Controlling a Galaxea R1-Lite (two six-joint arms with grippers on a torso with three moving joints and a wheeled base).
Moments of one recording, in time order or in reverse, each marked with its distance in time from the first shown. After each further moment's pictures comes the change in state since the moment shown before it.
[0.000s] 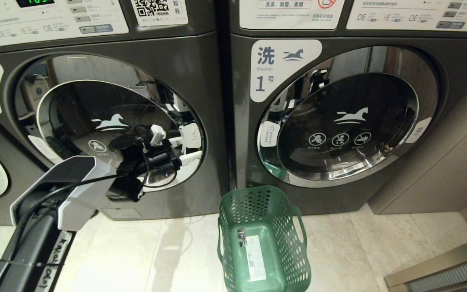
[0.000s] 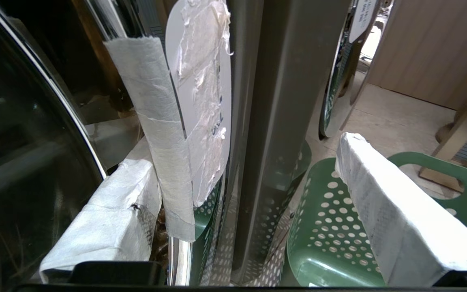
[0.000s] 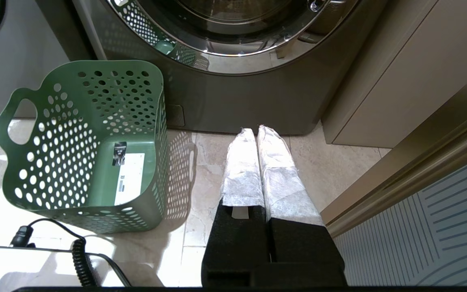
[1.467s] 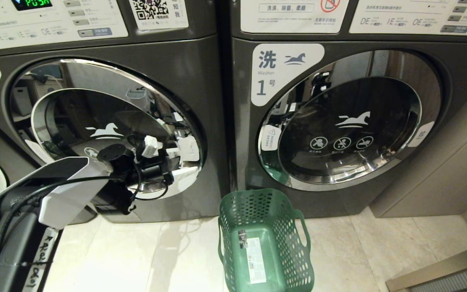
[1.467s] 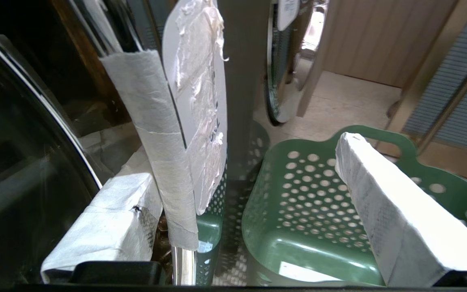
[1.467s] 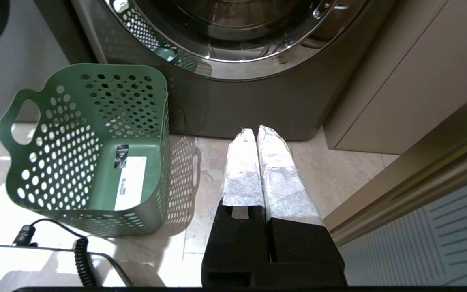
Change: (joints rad) left arm 0.021 -0.075 0.275 -0.208 -0.143 0.001; right arm 0.000 0.000 0.000 0.000 0.000 0.000
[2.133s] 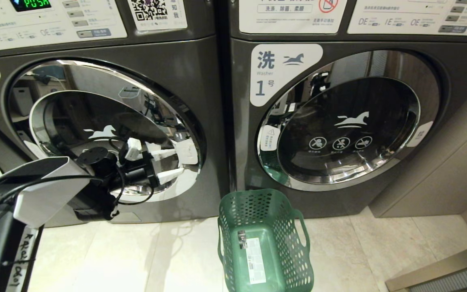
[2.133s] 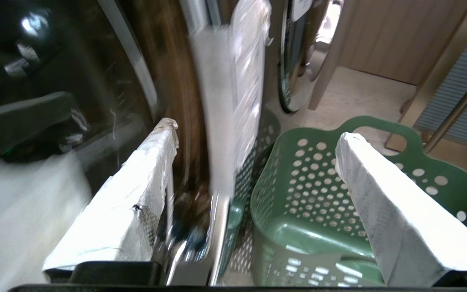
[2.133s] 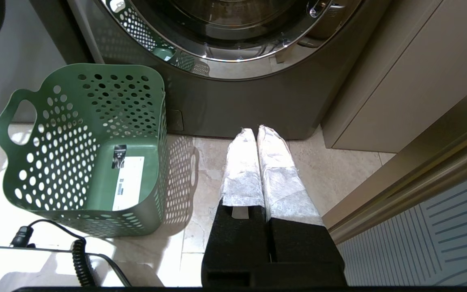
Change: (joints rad) left arm 0.122 -0.053 0.123 -0.049 0.027 0.008; right arm 0.000 0.000 0.000 0.000 0.000 0.000
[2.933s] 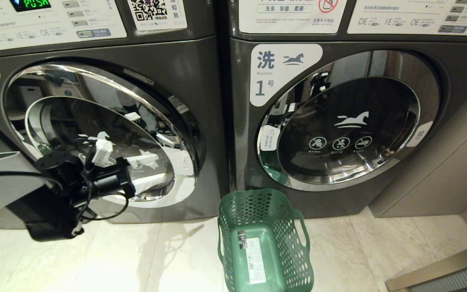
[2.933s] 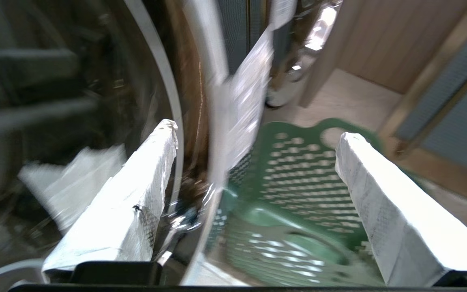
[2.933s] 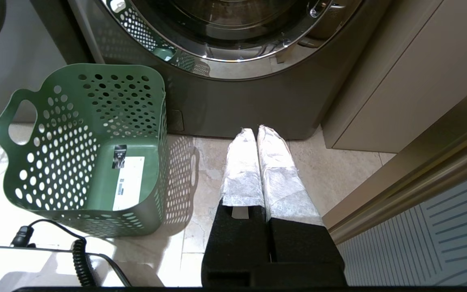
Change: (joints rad) left arm 0.075 -0.290 0.465 -0.060 -0.004 -0.006; right arm 0.000 0.000 0.000 0.000 0.000 0.000
